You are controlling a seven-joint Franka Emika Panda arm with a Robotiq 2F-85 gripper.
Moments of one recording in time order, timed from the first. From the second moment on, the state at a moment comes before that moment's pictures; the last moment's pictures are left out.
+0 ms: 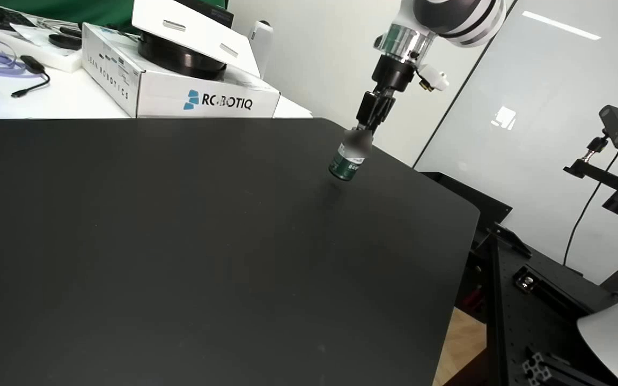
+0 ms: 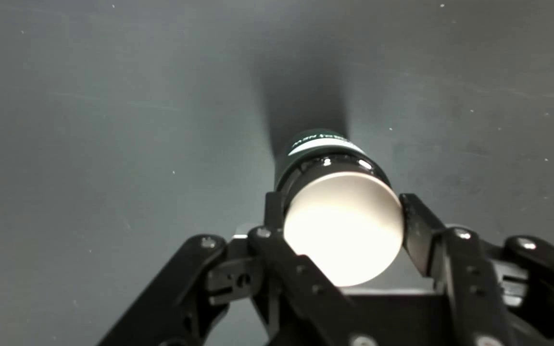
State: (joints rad) arm -0.18 0.33 -0.07 -2.20 0.06 2.53 -0.29
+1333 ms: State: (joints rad) arm 0.04 0.06 0.03 -2.37 -0.17 2.43 -0.28
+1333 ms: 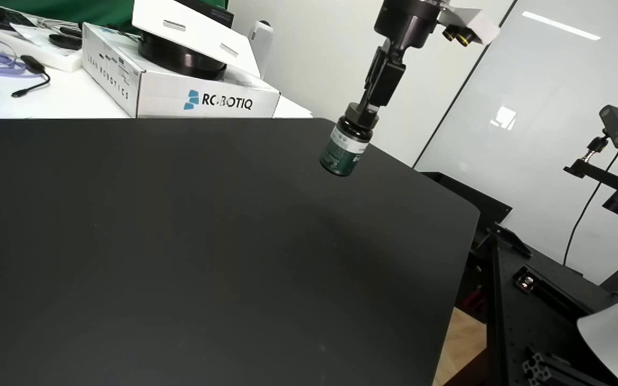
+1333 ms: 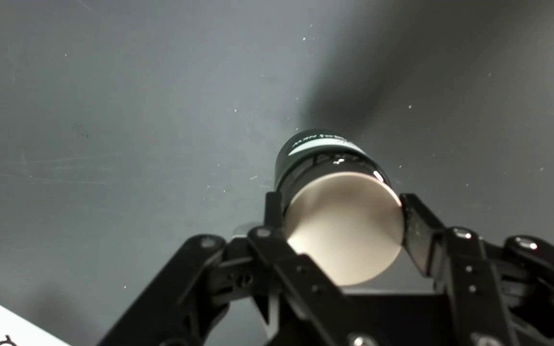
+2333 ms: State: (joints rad) arm 0.04 -0.15 0.03 -2.61 -0.12 2.42 -0.36
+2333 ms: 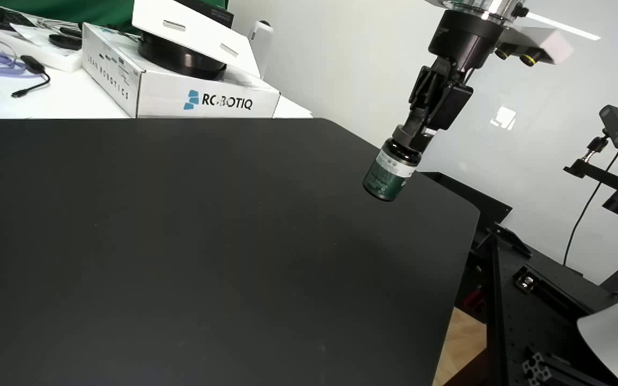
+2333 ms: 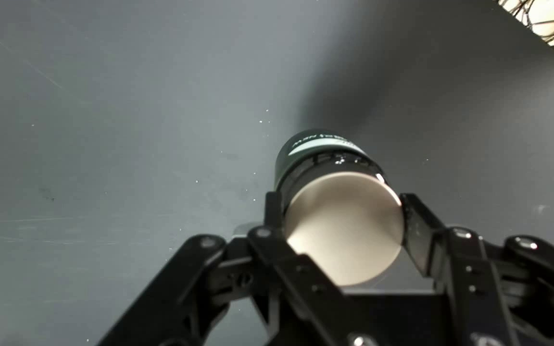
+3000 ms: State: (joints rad) arm 0.04 -0.15 0.03 -2.61 -0.13 2.44 -0.38
